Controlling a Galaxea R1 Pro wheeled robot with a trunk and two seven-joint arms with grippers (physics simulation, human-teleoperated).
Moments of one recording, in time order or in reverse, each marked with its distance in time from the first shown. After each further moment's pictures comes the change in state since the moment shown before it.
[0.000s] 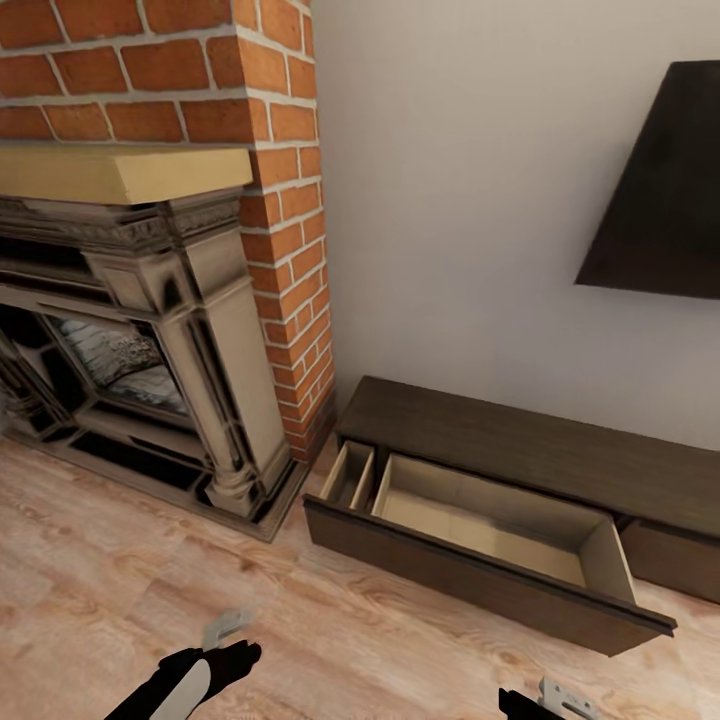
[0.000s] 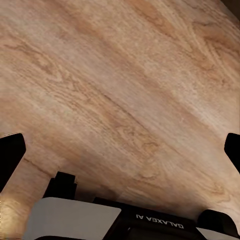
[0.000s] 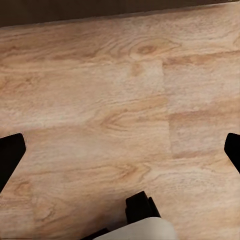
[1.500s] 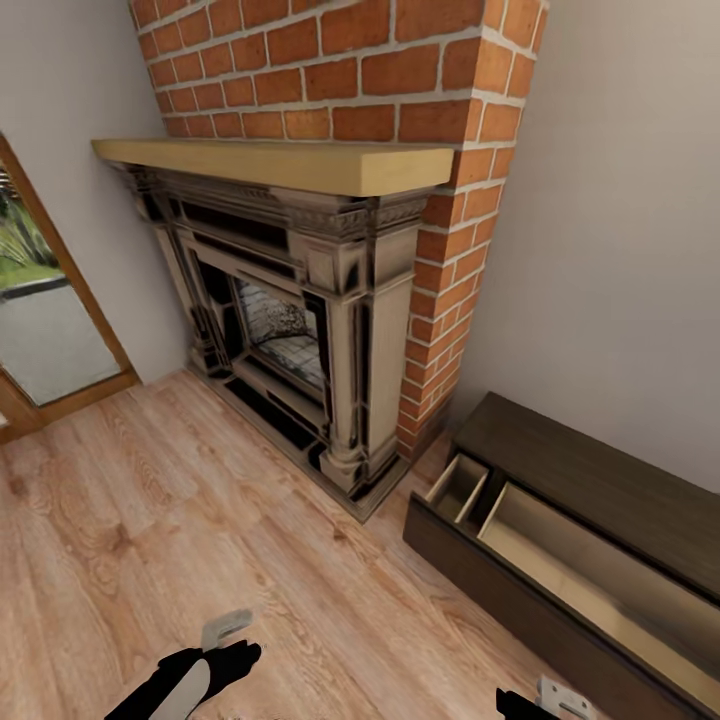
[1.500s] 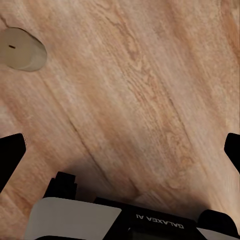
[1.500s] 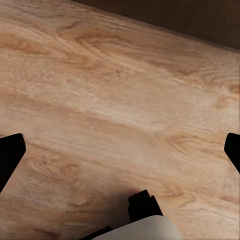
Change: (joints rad) left arm 0.000 0.001 0.000 0.000 0.001 0.000 0.000; right arm 0.000 0.008 0.001 0.001 0.000 0.000 -0.001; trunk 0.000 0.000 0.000
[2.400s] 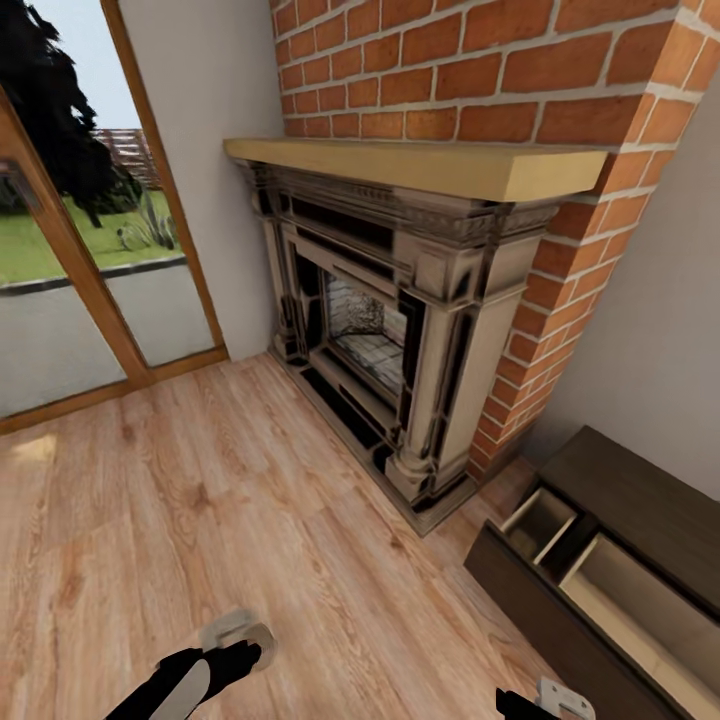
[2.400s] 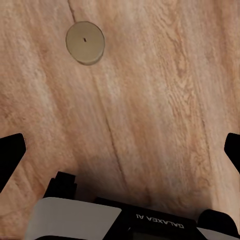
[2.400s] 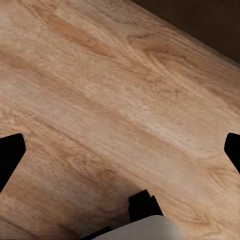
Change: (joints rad) left arm 0.000 0.000 -0.002 0.000 0.000 0.000 0.000; right arm 0.000 0.000 0.000 0.000 0.000 0.000 0.001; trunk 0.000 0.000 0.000
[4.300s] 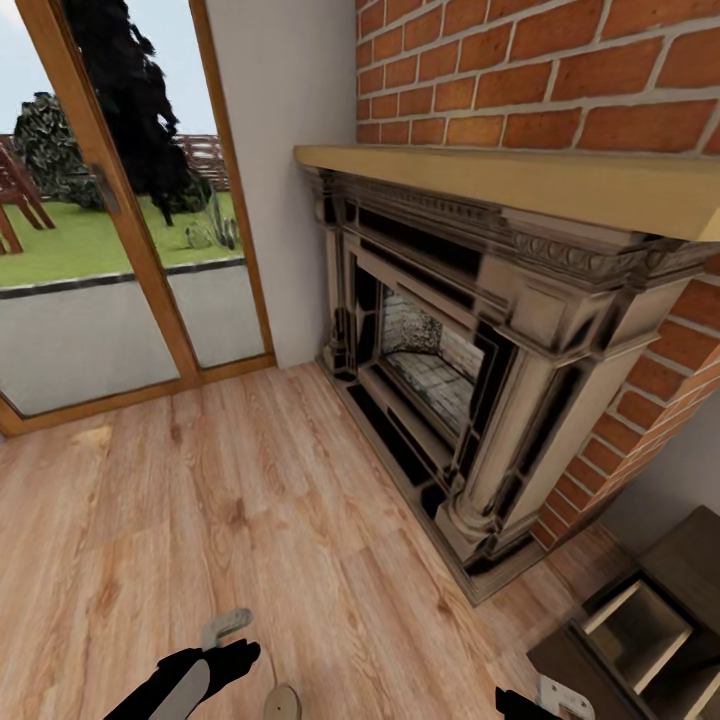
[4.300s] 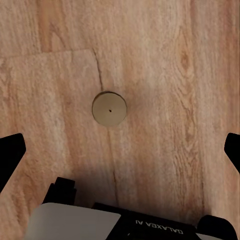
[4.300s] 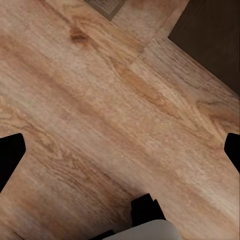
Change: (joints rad) left arm 0.000 0.001 0.000 0.001 0.000 -0.012 0.000; right arm 0.000 -0.002 0.001 -0.002 0.000 -0.001 0.007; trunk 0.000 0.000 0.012
